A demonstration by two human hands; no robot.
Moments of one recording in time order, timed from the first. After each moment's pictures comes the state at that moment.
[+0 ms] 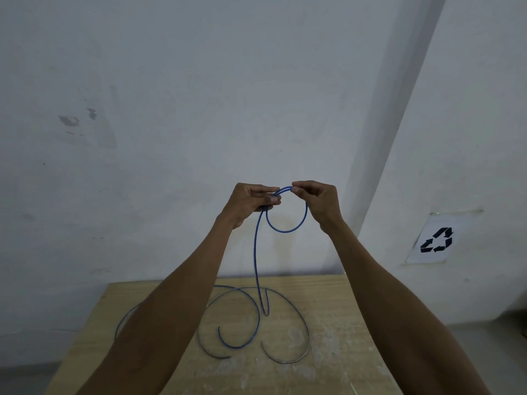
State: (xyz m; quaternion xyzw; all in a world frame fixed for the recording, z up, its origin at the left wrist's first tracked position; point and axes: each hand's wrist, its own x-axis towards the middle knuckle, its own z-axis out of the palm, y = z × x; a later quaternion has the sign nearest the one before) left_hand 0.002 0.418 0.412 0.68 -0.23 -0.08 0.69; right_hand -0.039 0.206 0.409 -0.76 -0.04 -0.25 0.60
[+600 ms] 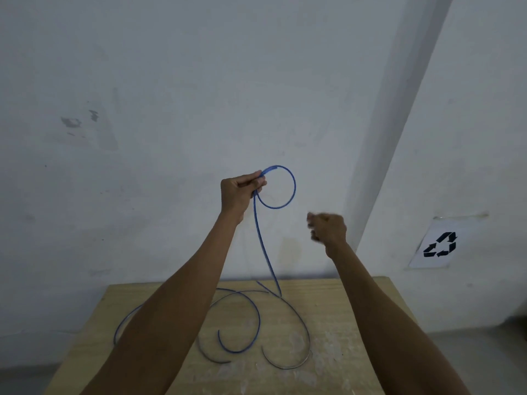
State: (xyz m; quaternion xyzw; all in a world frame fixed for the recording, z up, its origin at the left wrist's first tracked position) left_hand 0.019 0.413 0.419 0.60 -0.11 0.07 0.79; right_hand -0.043 0.194 0.358 -0.73 0.22 -0.15 0.63
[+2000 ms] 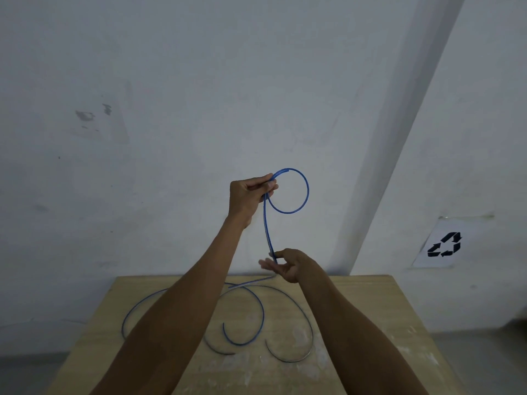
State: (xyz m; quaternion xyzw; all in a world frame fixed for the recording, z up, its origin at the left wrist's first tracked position) left_hand -0.009 0.420 0.414 0.58 -0.13 0.03 0.80; right_hand -0.064 0.286 0.311 -0.40 0.32 0.24 0.82
